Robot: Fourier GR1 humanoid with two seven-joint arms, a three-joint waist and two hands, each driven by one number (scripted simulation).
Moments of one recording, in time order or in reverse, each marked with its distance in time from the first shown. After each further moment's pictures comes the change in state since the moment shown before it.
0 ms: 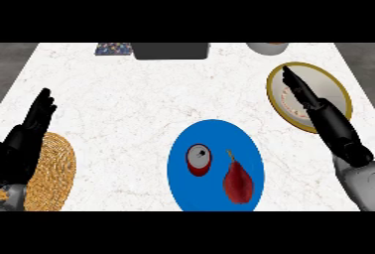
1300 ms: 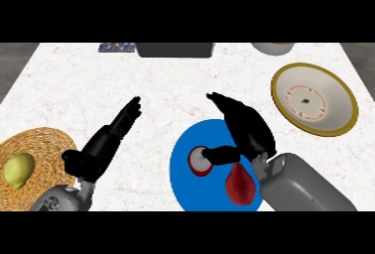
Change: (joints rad) left arm -0.130 -0.240 -0.213 0.080 0.042 -0.259 -0.103; right arm -0.238 0.216 0.368 -0.045 0.562 -0.035 0.881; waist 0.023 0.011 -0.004
